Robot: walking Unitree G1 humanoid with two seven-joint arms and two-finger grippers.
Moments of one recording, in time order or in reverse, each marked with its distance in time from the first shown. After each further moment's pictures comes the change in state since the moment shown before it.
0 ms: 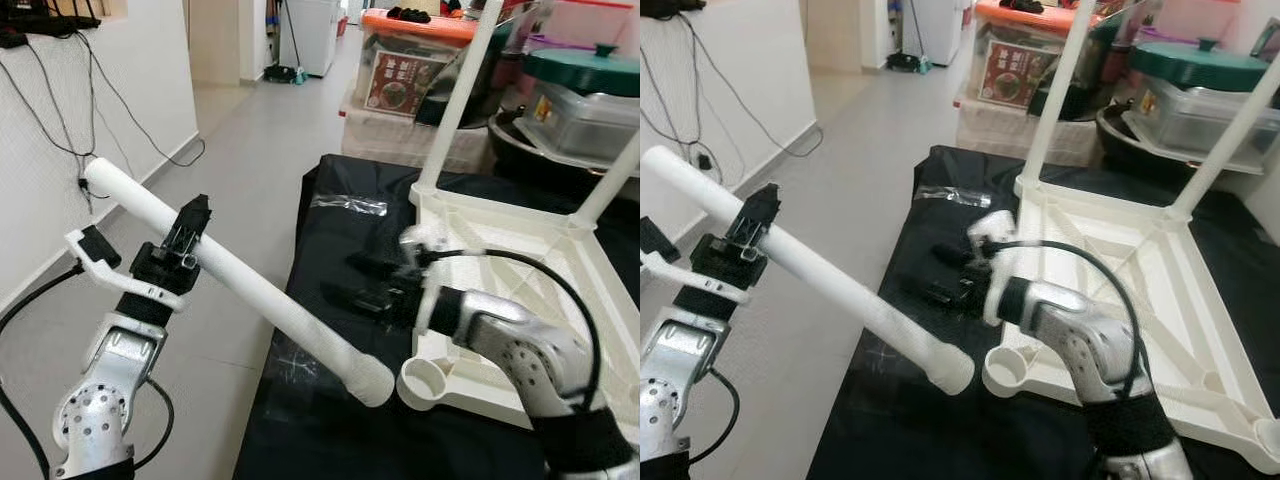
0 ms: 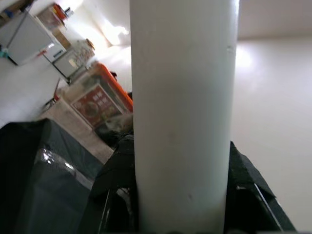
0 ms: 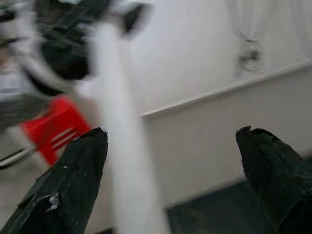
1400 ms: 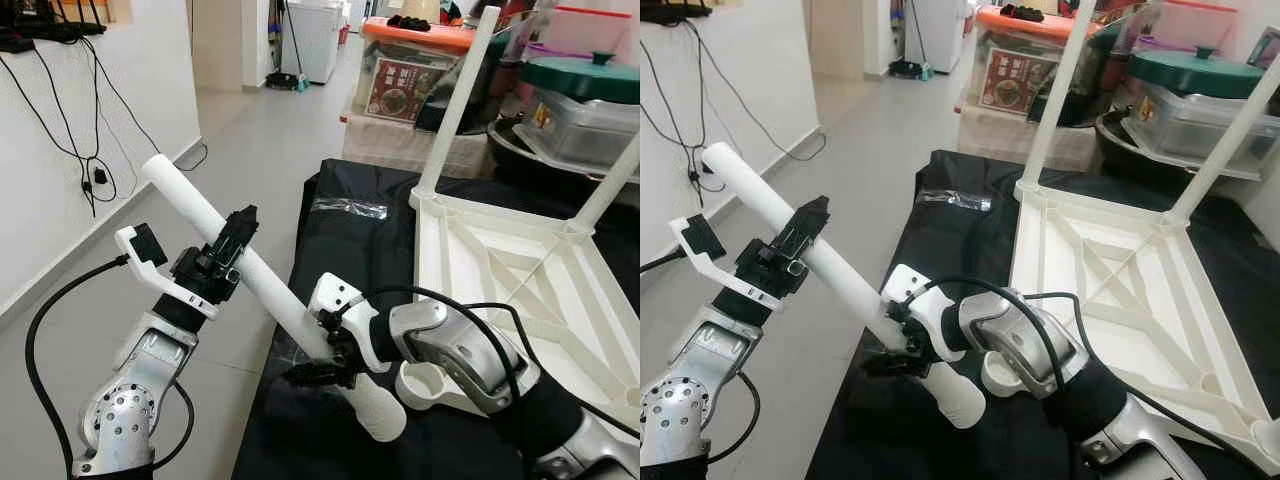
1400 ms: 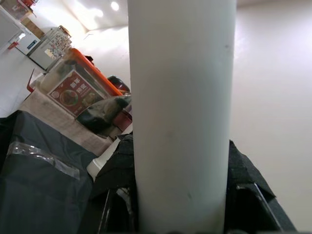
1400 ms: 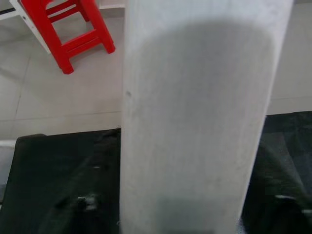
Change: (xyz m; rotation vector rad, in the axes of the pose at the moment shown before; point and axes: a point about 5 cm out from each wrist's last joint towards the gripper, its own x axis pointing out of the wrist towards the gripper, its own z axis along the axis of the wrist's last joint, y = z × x) left arm 0.008 -0.014 -0.023 0.052 0.093 -0.090; right arm 0.045 0.014 -0.045 -0.178 0.480 0.082
